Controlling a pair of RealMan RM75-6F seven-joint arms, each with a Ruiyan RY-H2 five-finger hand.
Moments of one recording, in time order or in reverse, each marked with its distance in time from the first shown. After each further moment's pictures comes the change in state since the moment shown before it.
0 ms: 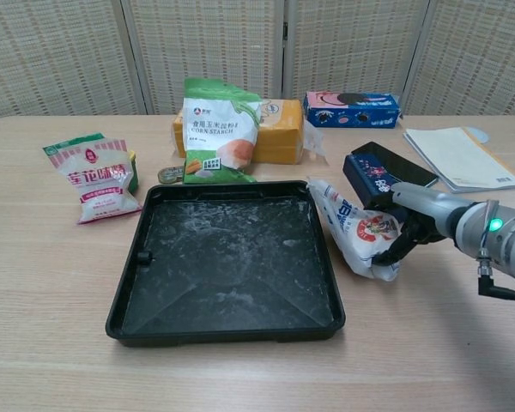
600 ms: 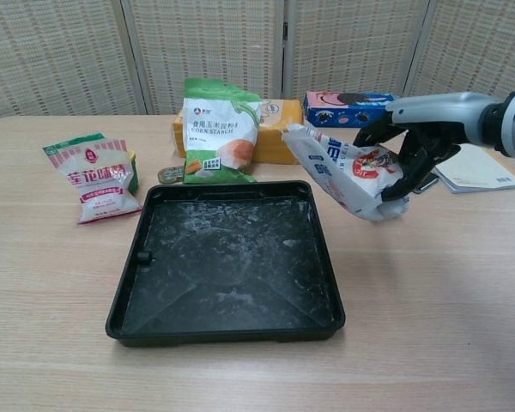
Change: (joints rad) left arm -0.025 -0.048 -0.020 0.003 -0.068 -0.059 0.123; right arm 0.083 0.414 0.061 -0.275 -0.168 -0.298 0.116
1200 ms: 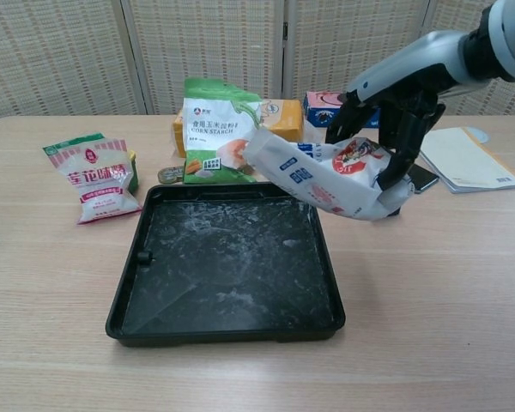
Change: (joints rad) left arm -0.014 -0.026 -0.003 0.006 -0.028 -0.026 0.053; right arm 0.510 0.285 -0.219 -0.163 0.394 -0.266 -0.055
